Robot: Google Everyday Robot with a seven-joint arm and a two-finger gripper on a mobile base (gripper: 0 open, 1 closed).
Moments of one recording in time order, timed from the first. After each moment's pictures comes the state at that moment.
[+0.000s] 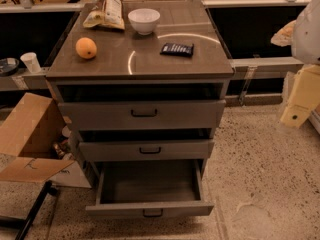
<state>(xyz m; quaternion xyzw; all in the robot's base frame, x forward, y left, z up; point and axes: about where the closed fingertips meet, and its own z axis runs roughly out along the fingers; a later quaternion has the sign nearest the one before) 0.438 -0.216 0.978 -0.60 0.78 -0.04 0.16</state>
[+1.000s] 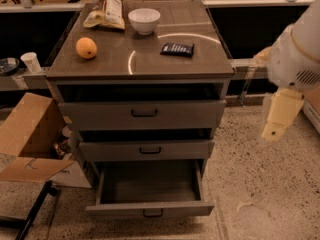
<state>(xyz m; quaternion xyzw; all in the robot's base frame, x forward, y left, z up) 0.451 -0.205 0.925 -0.63 0.76 -0.01 0.15</state>
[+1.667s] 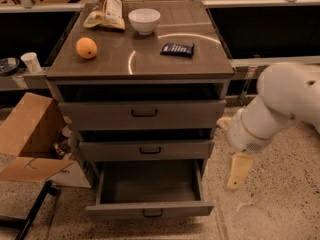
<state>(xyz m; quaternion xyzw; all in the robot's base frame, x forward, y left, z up) 0.451 -0.178 0.734 -0.66 0.73 0.06 0.13</state>
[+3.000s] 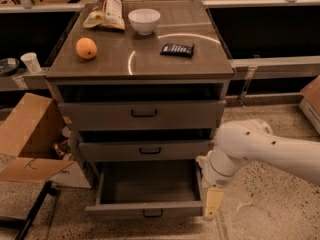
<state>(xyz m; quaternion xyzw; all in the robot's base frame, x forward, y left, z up) 0.432 -0.142 0.571 -0.68 0.72 0.10 0.08</state>
